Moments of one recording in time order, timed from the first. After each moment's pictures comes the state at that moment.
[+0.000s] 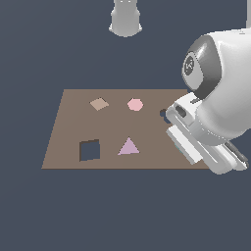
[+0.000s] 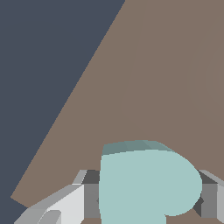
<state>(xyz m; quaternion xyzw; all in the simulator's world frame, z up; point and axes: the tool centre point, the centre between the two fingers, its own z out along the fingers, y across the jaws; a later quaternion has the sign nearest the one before) 0.077 0.183 0.033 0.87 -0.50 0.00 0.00</state>
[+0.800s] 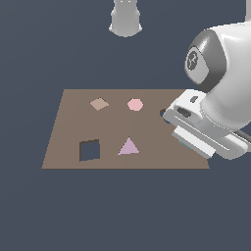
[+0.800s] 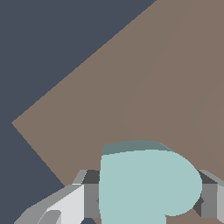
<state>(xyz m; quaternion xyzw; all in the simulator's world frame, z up) 0.060 0.196 0.034 0.94 -0.34 0.00 0.00</state>
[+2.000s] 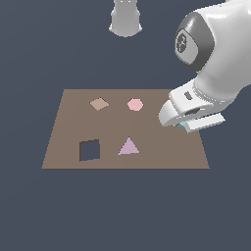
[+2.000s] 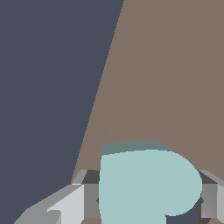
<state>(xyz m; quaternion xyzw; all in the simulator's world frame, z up) 0.000 0.195 0.038 0.99 0.14 0.00 0.00</state>
